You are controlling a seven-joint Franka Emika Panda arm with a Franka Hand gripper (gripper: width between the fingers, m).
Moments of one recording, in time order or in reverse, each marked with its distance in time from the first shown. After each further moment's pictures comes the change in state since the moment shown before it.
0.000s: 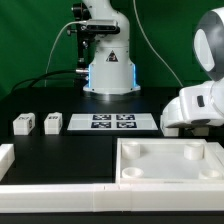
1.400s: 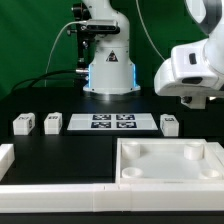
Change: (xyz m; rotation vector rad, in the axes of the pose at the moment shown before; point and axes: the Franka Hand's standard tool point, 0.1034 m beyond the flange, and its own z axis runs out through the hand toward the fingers) arm -0.043 0.023 -0.051 0.003 0.058 0.053
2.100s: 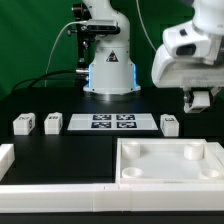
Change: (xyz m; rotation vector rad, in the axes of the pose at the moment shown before) arm 0.004 0.015 -0.047 0.075 0.566 0.025
